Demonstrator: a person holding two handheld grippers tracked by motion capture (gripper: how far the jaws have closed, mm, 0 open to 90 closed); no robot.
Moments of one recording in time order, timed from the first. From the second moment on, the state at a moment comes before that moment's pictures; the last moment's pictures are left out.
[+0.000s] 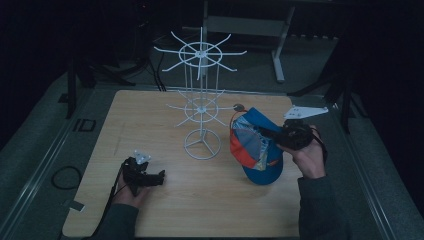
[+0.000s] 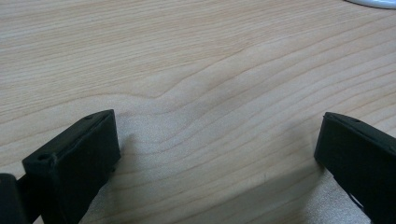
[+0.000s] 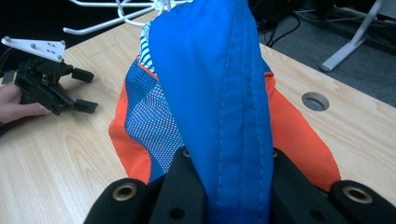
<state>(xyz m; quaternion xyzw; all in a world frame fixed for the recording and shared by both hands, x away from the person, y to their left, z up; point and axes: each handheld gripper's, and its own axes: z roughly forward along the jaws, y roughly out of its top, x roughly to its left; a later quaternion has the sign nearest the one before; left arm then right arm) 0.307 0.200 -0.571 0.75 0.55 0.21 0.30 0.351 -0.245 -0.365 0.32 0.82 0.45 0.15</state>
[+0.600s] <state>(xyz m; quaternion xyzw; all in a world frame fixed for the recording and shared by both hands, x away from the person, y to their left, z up) 0.307 0.200 -0.571 0.75 0.55 0.21 0.30 0.349 -0.248 -0.350 0.30 0.82 0.46 0.15</state>
